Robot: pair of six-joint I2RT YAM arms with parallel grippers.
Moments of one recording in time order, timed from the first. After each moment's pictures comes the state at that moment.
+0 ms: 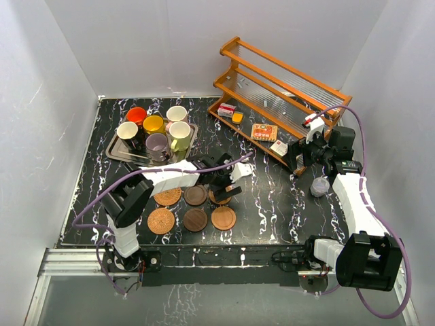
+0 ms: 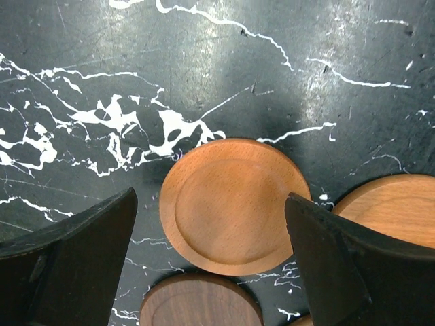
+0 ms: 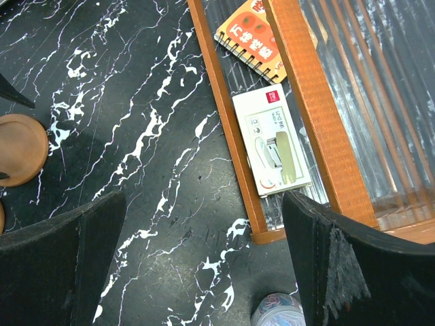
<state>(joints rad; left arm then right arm) -0.85 1.82 1.14 -0.34 0.16 0.44 -0.13 1.11 0.83 -0.32 -0.60 -0.34</state>
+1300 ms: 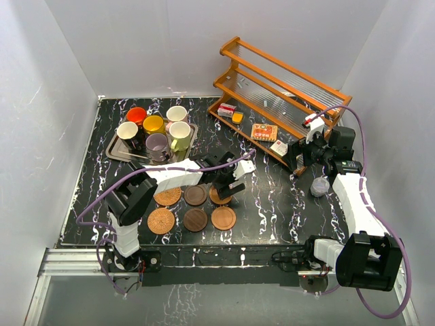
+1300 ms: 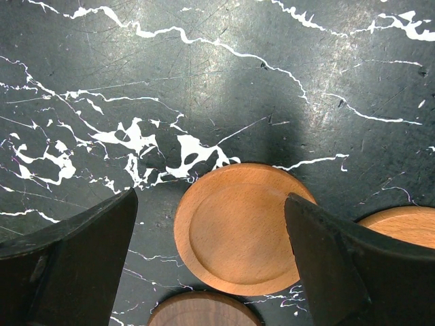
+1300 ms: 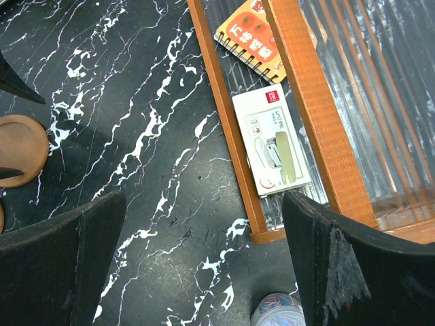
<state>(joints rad) -0.86 1.86 1.19 -0.31 0.13 0.40 -0.13 1.11 0.83 -0.32 -0.60 -0.34</state>
